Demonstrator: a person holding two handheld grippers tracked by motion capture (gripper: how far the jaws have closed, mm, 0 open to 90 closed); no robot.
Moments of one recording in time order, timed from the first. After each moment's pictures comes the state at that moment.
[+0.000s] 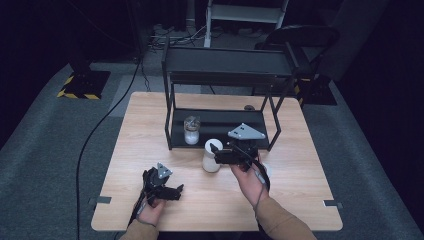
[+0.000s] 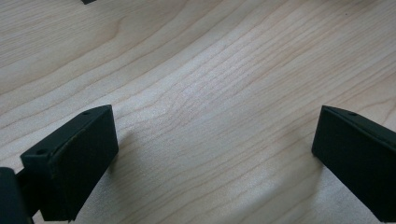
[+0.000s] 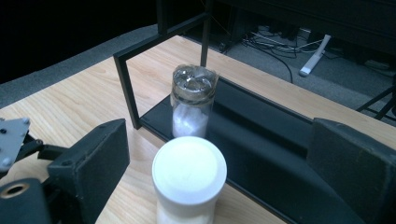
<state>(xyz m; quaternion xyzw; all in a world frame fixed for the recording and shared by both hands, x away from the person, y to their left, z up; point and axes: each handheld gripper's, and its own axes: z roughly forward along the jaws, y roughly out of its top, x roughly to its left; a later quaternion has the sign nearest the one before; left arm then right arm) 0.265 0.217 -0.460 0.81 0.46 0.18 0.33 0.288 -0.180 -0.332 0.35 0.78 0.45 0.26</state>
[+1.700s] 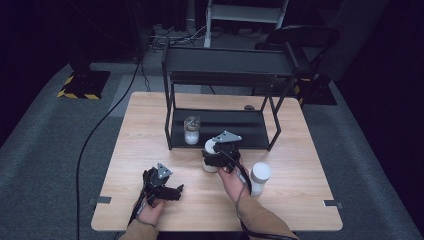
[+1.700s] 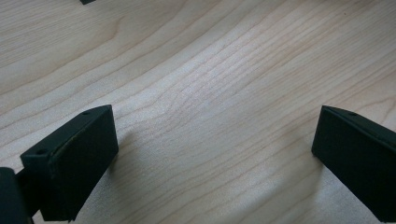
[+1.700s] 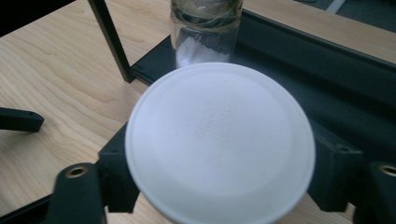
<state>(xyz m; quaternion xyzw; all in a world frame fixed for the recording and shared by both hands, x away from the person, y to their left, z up) 0.265 0.217 -0.460 0.81 0.45 0.18 0.33 0.330 -0.141 -0.385 0.38 0.81 0.39 0.21</state>
